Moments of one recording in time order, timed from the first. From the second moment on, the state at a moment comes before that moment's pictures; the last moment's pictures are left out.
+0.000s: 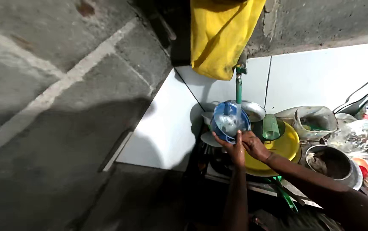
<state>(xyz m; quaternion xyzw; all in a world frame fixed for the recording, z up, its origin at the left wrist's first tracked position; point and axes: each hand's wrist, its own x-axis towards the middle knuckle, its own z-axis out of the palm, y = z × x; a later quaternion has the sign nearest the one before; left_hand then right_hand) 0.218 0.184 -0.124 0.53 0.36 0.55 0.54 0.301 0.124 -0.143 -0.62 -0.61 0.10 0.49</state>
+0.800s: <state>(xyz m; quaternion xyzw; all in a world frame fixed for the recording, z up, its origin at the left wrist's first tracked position) 0.205 0.207 -0.089 0.59 0.43 0.39 0.56 0.351 0.146 -0.122 -0.60 -0.74 0.20 0.25</state>
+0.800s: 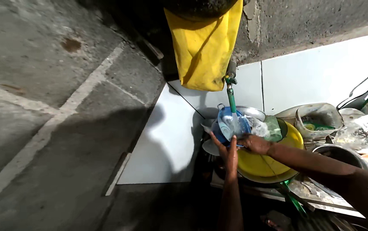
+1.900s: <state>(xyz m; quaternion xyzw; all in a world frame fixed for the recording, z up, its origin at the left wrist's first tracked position) 0.278 0.275 -0.026 0.80 0.39 0.17 0.43 0.411 0.188 -0.009 -0.57 -0.19 0.58 0.55</state>
